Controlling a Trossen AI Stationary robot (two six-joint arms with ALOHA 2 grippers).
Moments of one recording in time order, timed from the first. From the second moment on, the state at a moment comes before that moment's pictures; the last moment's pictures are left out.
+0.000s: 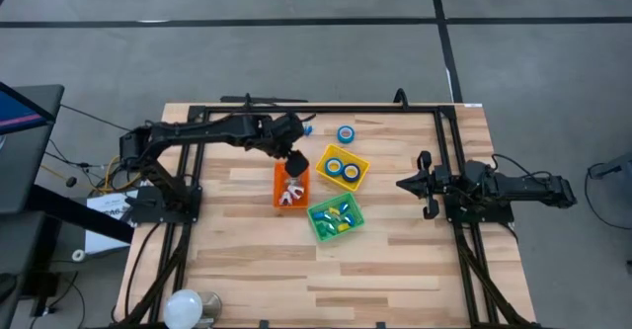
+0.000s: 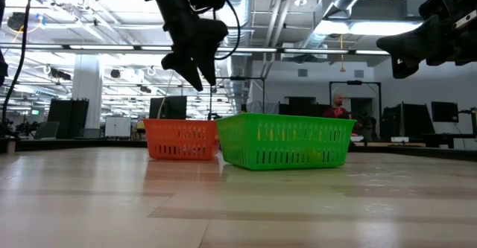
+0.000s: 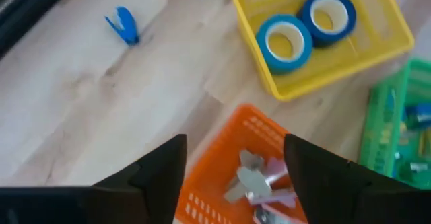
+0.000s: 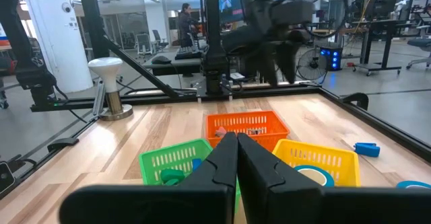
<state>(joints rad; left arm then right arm) 0.28 1.62 1.28 -0.75 -0.12 -0.37 0.00 0.00 0.00 0.02 0.03 0.06</state>
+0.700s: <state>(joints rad) 0.41 1.67 1.28 -0.38 -0.23 -0.38 0.00 0.00 0.00 0.02 0.03 0.06</state>
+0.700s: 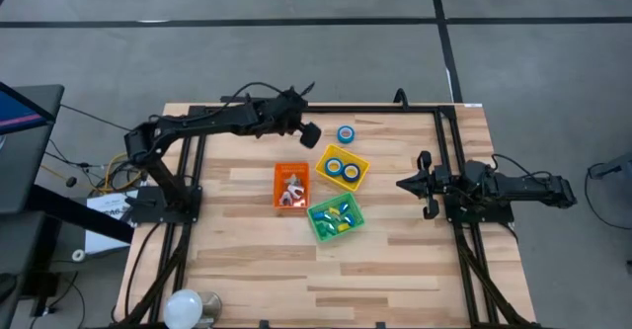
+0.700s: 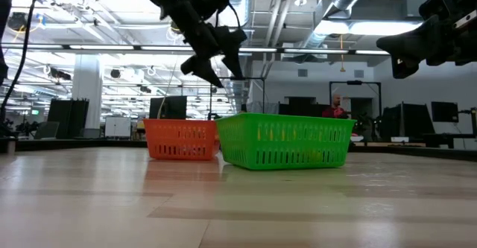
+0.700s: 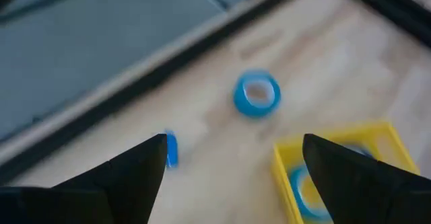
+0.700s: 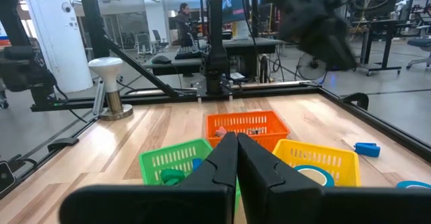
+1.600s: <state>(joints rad) 0.55 1.89 1.29 -0.30 -0.10 -0.36 0.00 0.00 0.00 0.02 0.03 0.06</state>
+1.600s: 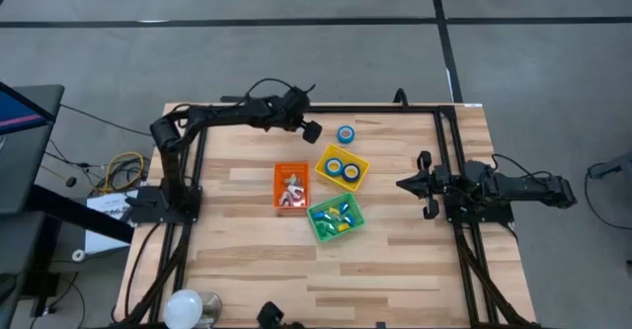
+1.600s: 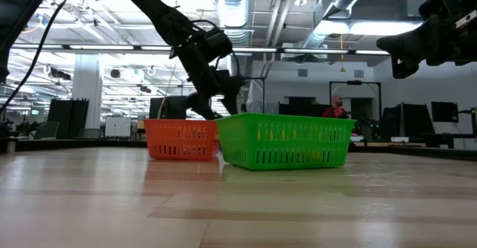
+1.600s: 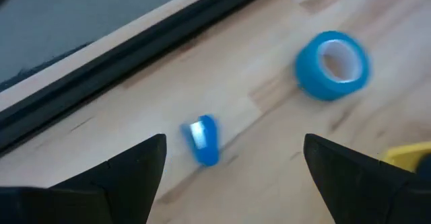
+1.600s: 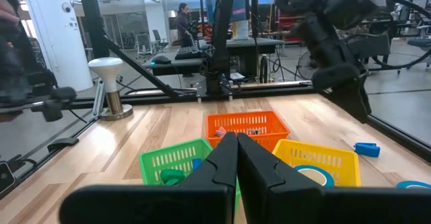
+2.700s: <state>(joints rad) 0.61 1.89 1.51 -0.58 -0.06 -0.38 0.00 0.00 0.00 0.02 0.03 0.06</state>
